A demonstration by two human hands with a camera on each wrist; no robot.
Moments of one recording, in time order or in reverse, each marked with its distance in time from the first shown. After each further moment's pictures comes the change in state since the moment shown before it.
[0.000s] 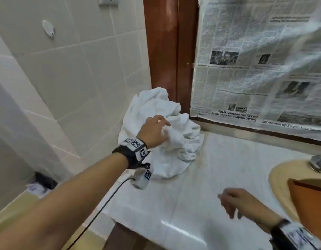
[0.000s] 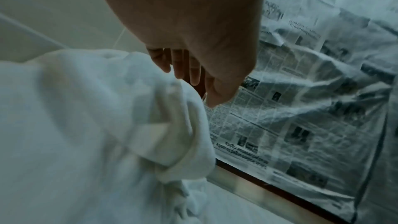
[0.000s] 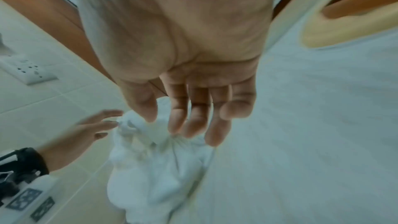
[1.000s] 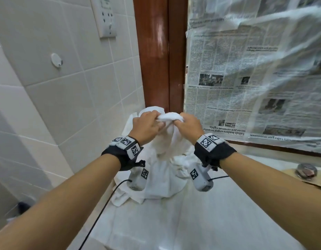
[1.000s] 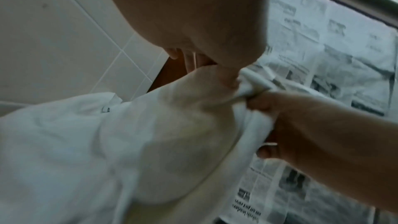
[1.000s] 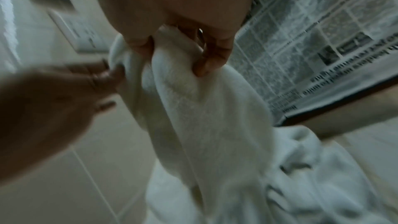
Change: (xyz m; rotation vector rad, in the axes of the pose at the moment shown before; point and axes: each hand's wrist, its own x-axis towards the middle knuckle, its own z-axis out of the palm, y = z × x) left_hand 0.021 0.017 -0.080 -0.037 0.232 0.030; right_hand 0.106 -0.223 -0.019 -0.274 0.680 -0.516
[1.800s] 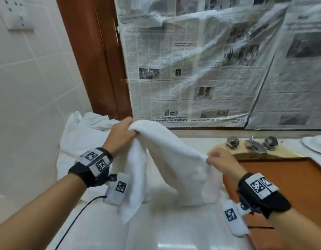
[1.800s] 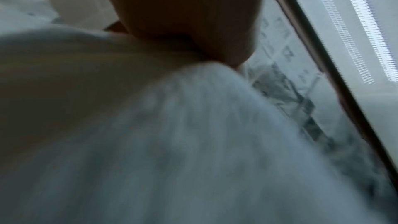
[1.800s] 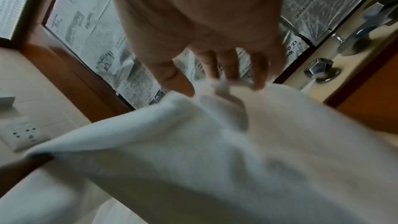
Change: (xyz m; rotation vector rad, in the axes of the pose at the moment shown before) left_hand -0.050 0.111 0.045 -0.493 -0.119 0.035; right_hand -0.200 0.195 -0.143 0.206 0.063 0.642
